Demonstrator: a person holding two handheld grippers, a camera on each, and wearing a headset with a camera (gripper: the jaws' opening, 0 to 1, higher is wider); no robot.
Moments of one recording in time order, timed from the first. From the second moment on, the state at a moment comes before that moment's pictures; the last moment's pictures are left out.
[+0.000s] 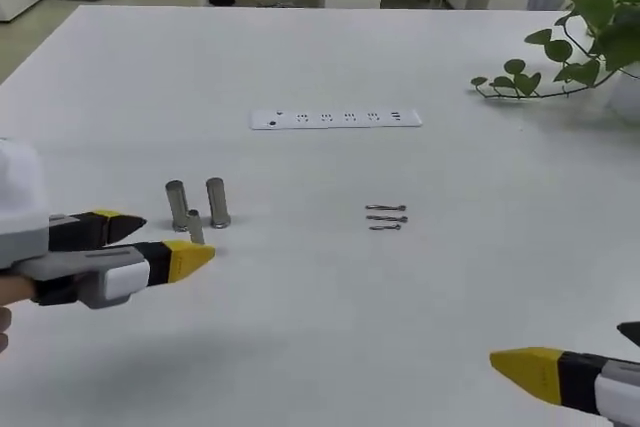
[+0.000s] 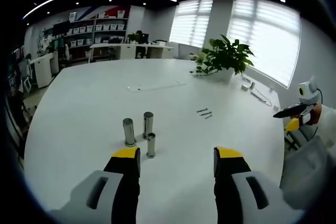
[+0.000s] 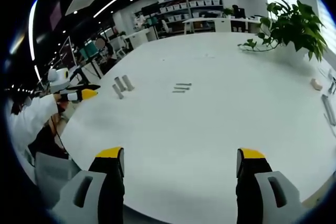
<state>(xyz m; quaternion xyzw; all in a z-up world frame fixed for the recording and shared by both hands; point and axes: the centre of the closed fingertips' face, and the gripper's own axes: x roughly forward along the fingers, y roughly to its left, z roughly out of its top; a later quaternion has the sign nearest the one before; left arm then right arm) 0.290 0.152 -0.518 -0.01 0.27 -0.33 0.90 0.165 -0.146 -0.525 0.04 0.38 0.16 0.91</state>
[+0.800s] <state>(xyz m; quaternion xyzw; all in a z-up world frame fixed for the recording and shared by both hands) 0.339 0.154 -0.558 0.06 0.30 -0.33 0.89 0.165 -0.151 -0.539 0.05 0.40 0.15 0.90</state>
